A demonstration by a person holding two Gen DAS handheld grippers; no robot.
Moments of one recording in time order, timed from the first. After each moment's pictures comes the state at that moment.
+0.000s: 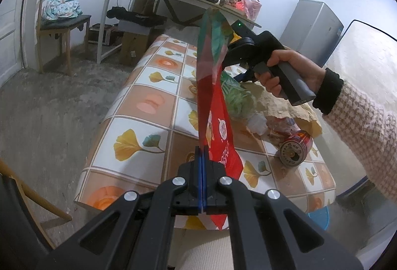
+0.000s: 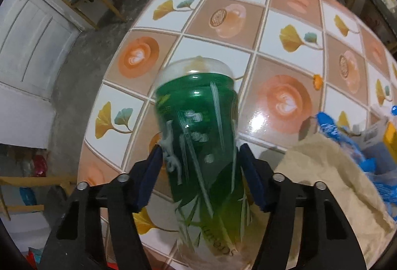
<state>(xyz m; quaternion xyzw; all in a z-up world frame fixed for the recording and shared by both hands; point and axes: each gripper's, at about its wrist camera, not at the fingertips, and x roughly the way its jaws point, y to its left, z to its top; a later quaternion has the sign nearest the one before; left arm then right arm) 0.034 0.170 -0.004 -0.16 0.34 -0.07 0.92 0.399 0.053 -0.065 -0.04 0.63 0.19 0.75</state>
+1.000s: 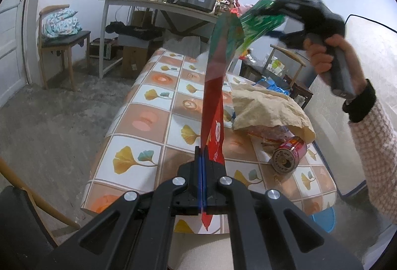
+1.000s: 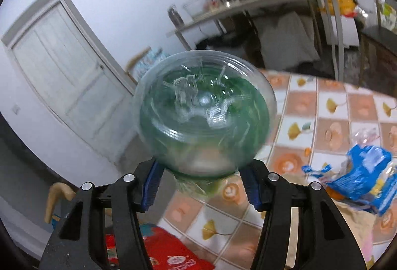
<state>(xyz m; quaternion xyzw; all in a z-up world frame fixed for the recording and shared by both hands) 0.025 0.148 0.030 -0.13 0.31 -0.06 0.94 0.307 -0.052 0.124 0.14 0.38 0.34 0.85</state>
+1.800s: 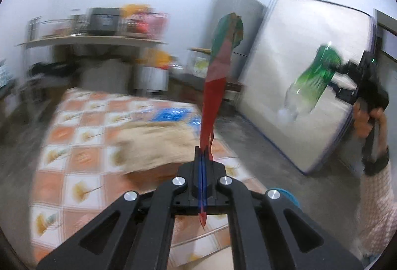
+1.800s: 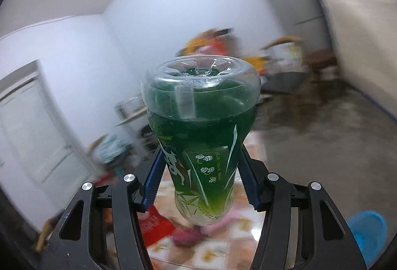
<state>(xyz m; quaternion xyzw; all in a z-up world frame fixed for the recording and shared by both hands) 0.065 -0.025 0.128 -0.06 0.26 -0.28 0.92 0.045 -0.376 0.173 0.23 0.20 0.09 0.95</state>
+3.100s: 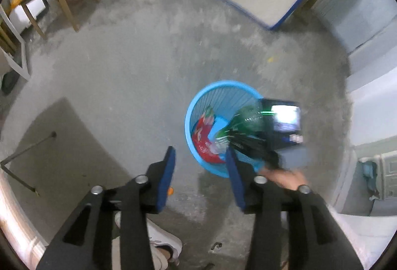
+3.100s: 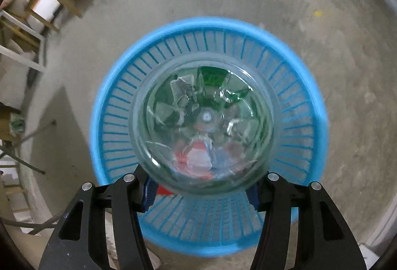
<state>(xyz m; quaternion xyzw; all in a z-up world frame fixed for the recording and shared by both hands) 0.154 -0.531 -0.075 0.19 0.56 -0.41 0.69 0.021 -0.595 -0.334 0.32 0.57 -0.27 0.71</state>
